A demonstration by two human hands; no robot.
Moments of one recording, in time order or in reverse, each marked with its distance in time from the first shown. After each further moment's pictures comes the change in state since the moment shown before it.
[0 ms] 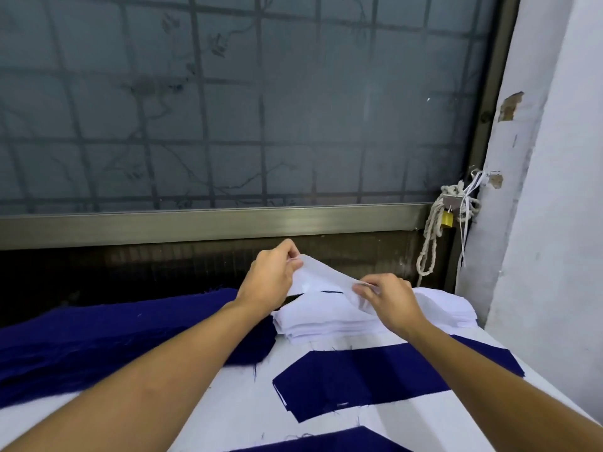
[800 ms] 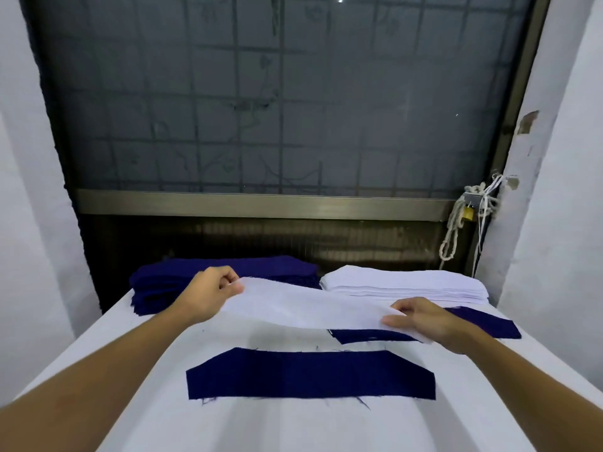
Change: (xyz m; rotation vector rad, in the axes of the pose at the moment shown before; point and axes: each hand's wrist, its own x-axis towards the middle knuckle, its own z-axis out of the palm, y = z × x) left_hand -0.184 -0.088 -0.163 0.131 -0.047 -0.258; right_hand -0.133 -0.051 -0.043 0.347 -0.566 0.267
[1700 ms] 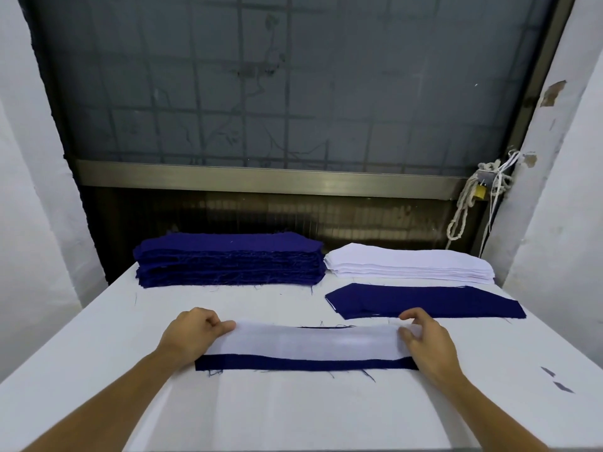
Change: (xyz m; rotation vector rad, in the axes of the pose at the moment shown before) left_hand -0.066 -0.085 0.056 0.125 -0.105 -0.288; right_hand -0.016 0.074 0.079 -0.176 0.550 -0.070
